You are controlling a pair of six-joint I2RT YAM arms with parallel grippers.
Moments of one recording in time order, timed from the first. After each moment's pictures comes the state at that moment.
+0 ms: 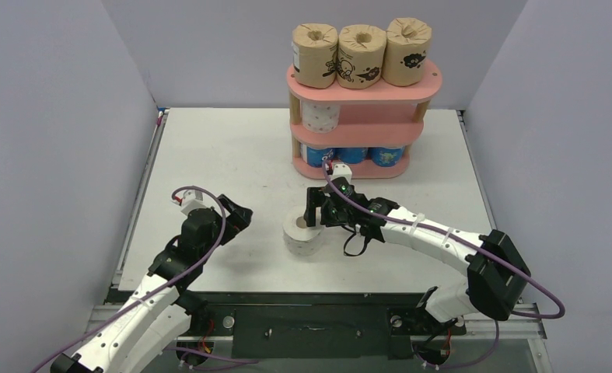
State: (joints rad) left arm -0.48 0.64 0.45 -0.34 -0.26 -0.96; right arm 0.85 1.41 0.95 -0.31 0.17 0.61
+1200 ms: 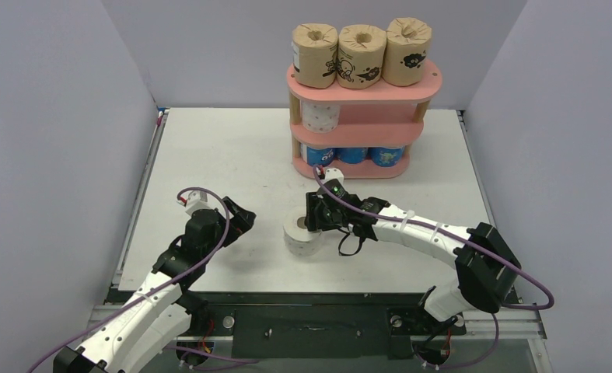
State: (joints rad) left arm -0.48 0.67 0.41 -0.29 -0.22 -0.96; right arm 0.86 1.48 0.97 -0.32 0.12 0.59
